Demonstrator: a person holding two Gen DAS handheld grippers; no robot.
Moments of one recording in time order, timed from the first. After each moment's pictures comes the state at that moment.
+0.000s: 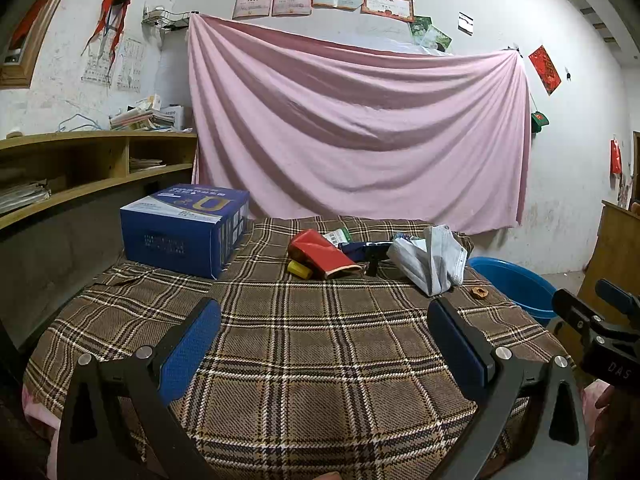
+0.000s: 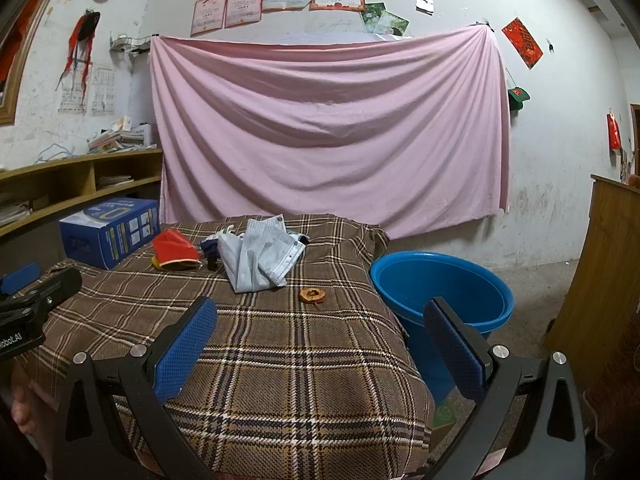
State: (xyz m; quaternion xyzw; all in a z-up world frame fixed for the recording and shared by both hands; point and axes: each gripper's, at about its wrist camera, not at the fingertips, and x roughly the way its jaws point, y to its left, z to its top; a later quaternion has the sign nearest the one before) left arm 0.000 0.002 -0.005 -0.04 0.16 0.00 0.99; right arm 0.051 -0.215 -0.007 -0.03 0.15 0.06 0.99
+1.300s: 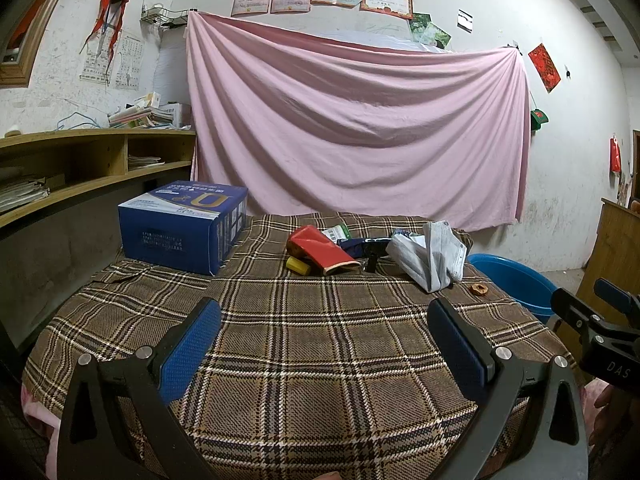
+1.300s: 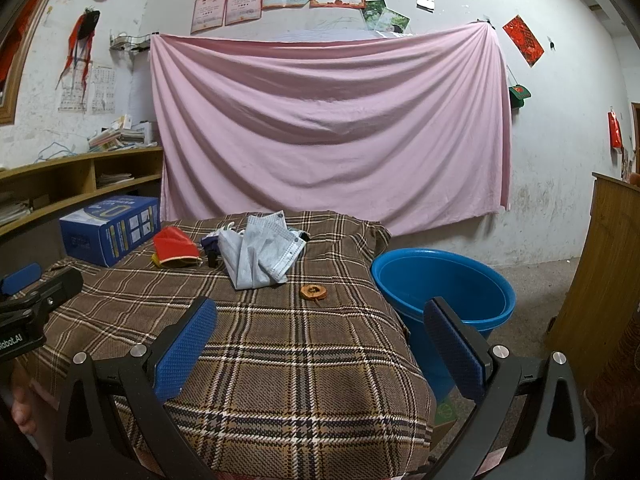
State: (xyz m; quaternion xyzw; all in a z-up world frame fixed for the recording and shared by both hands) left arm 0.002 0.002 -0.008 -0.04 0.16 0.00 0.99; right arm 0.050 -0.212 -0.014 -0.03 0.16 0.06 0.99
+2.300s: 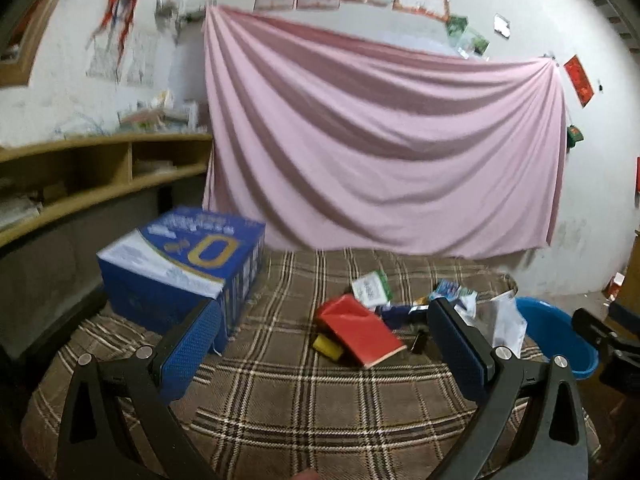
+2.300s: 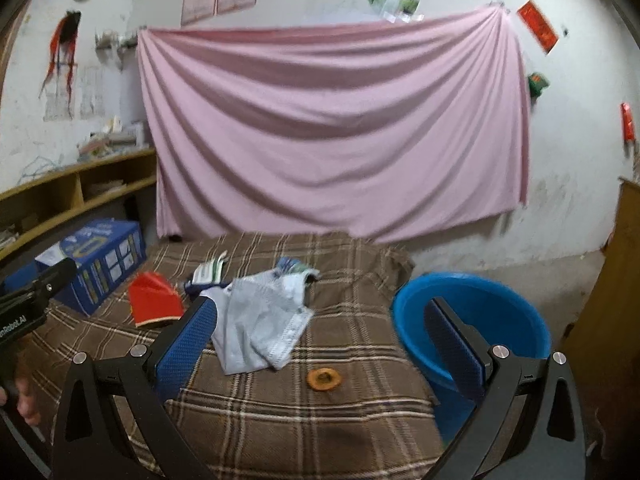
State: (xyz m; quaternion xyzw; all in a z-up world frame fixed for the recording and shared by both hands) left arm 0.107 0.039 0.018 -0.07 0.18 0.04 0.98; right arm 0.158 -0.193 0.021 -0.01 0.20 0.08 0.98
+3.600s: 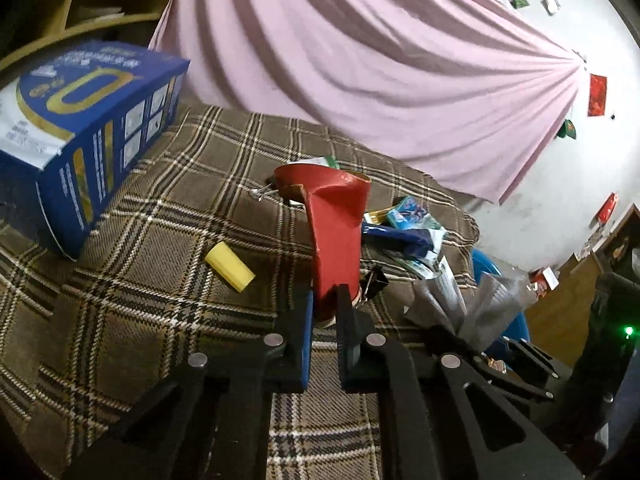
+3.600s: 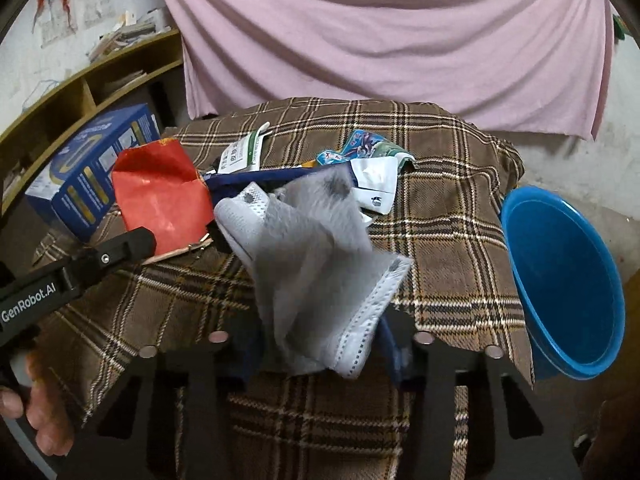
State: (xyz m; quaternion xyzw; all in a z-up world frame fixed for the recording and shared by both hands) left arm 0.194 0.037 -0.023 -0.20 0.37 -0.08 0.90; right arm 0.235 -0.144 -0.032 -0.04 0.42 0.16 0.89
